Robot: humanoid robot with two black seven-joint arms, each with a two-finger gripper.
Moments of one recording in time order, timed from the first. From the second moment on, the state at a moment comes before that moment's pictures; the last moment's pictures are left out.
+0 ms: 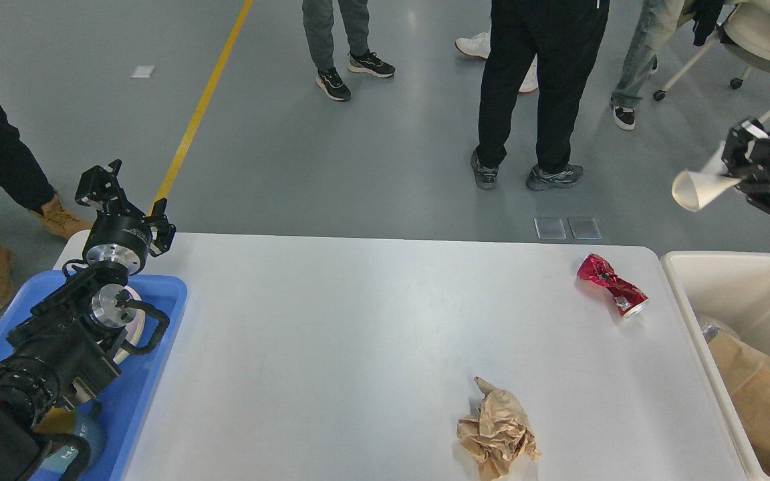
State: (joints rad) left arm -0.83 0.18 -0.70 -0.19 -0.05 -0.25 -0.44; right arm 1.86 -0.74 -1.19 1.09 0.38 0.19 -0.18
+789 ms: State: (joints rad) left arm -0.83 0.18 -0.70 -0.19 -0.05 -0.25 -0.44; right arm 1.00 -0.64 -1.03 0.54 0.38 0.08 -0.18
